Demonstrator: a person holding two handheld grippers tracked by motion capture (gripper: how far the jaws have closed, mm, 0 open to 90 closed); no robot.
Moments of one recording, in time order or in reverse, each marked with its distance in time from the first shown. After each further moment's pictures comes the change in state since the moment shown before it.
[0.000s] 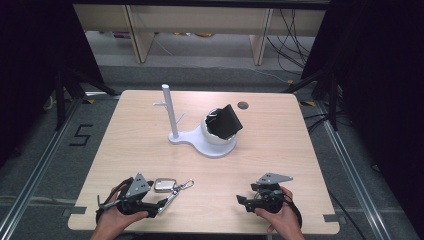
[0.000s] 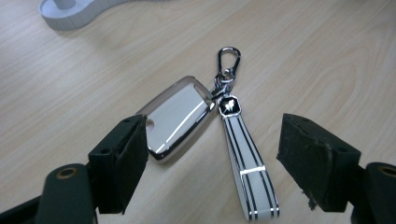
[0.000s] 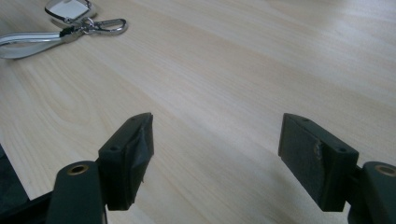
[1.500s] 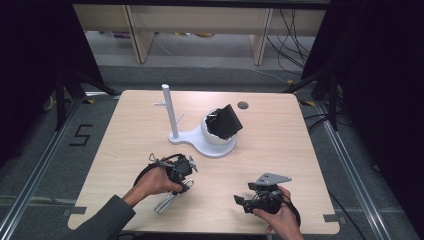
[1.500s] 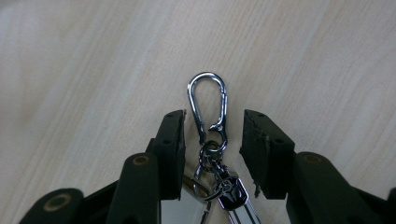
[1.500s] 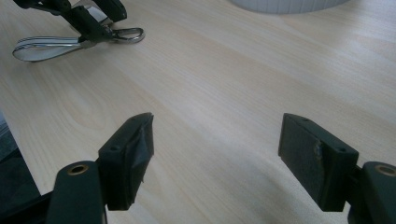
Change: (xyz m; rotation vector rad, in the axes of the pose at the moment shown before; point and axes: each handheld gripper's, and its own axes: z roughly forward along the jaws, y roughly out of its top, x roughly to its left) left arm -0.005 0.098 0.101 0.579 -0.176 0.267; right arm 0.004 0.004 -0.001 -0.034 0.011 -0.083
